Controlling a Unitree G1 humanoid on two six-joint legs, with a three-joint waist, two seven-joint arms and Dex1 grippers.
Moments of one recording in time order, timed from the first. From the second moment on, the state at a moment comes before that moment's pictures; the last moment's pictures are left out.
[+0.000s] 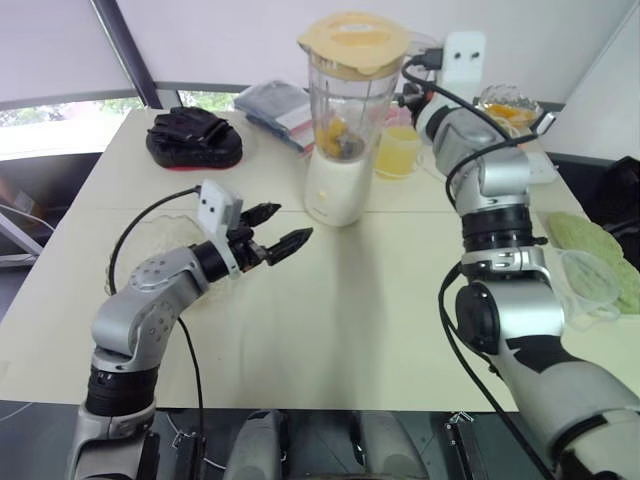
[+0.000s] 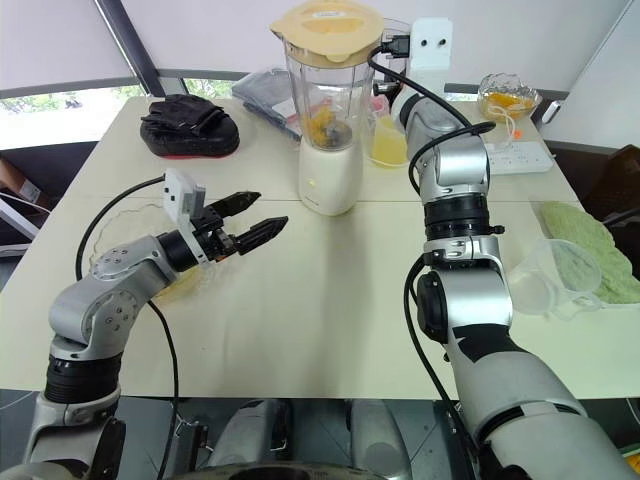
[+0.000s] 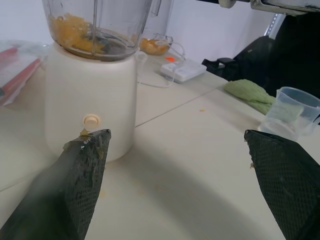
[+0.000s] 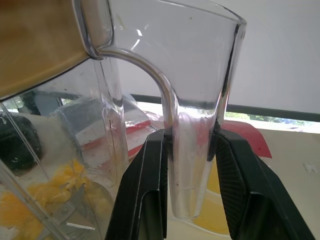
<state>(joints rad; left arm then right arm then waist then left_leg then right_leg) -0.36 0.43 0.09 -0.35 -0.62 0.69 -0.61 -1.18 -0.26 -0.16 0.56 0.14 0.52 0.06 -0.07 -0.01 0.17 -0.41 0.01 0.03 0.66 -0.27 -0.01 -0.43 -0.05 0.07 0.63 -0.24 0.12</state>
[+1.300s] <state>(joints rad) -0.36 0.43 0.05 -0.34 -0.60 0.67 -0.61 -1.00 -0.29 -0.12 0.51 0.10 0.55 0.11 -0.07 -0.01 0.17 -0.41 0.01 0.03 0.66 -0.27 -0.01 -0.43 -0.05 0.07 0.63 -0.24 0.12</state>
